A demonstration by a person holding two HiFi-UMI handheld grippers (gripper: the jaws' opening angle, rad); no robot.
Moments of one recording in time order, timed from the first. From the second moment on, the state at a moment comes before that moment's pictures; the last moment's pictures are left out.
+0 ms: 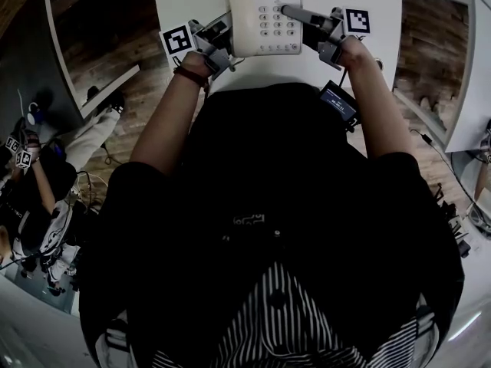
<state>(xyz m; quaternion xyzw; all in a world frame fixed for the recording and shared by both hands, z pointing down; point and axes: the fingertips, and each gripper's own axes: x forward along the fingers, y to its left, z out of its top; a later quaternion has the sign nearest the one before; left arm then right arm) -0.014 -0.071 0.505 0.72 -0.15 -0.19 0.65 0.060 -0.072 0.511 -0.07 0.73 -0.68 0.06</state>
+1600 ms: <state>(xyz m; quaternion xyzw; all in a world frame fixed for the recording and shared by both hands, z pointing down) -0.017 -0.046 0.628 0.68 -0.19 -0.07 0.70 0.060 -0.054 0.627 -0.14 0.70 -0.70 -0.02</state>
